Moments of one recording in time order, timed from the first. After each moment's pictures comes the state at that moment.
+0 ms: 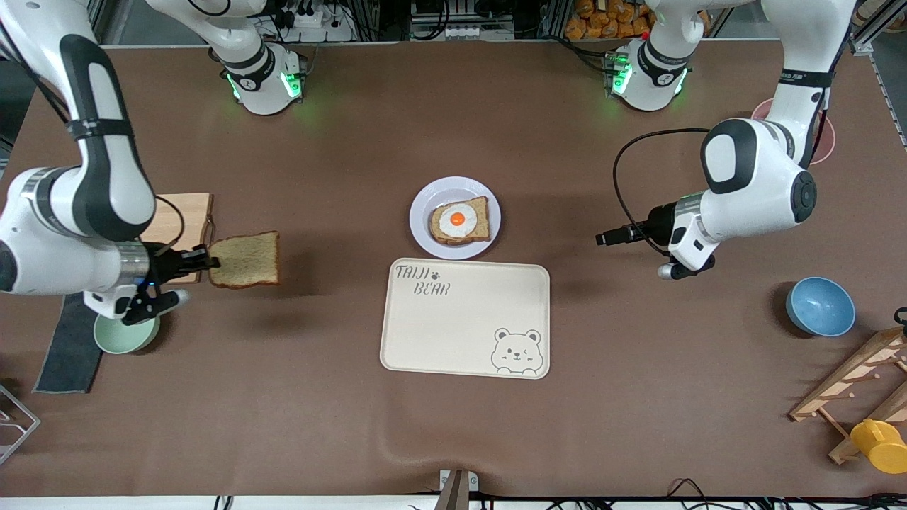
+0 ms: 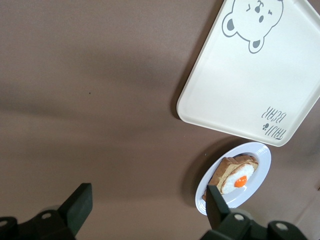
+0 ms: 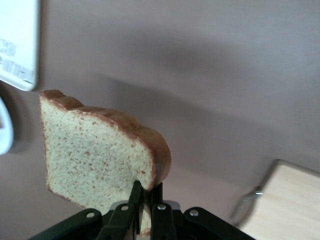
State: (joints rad) left arm 0.08 0.19 -0.28 -2.12 -0.57 2.14 -0.14; right arm -0.01 0.38 0.02 -1.69 0.23 1.73 -0.37
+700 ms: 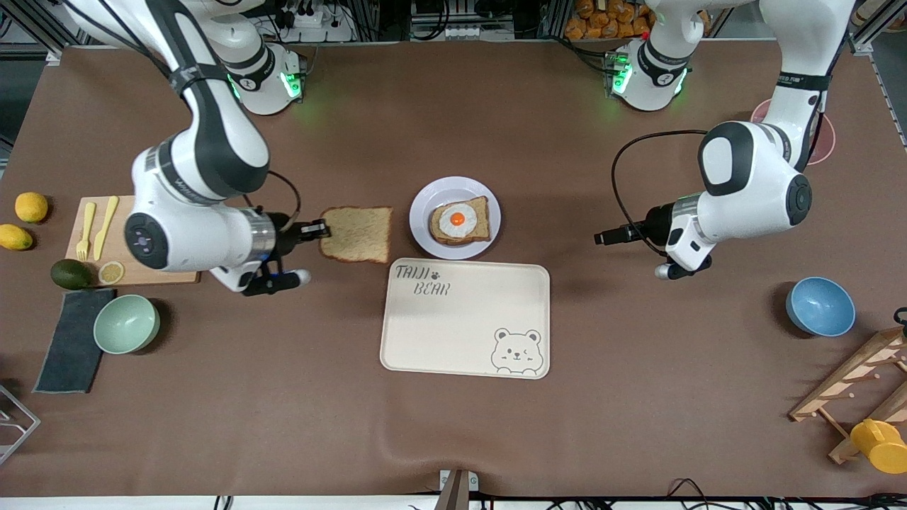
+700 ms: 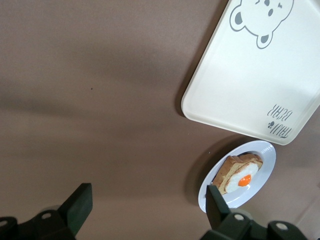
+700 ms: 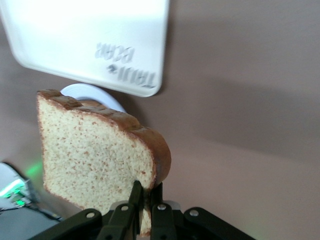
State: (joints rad) left arm 0.08 0.20 -0.28 -2.13 -0.57 2.14 -0.14; right arm 0.25 0.37 0.08 -1.65 0.45 1.71 0.07
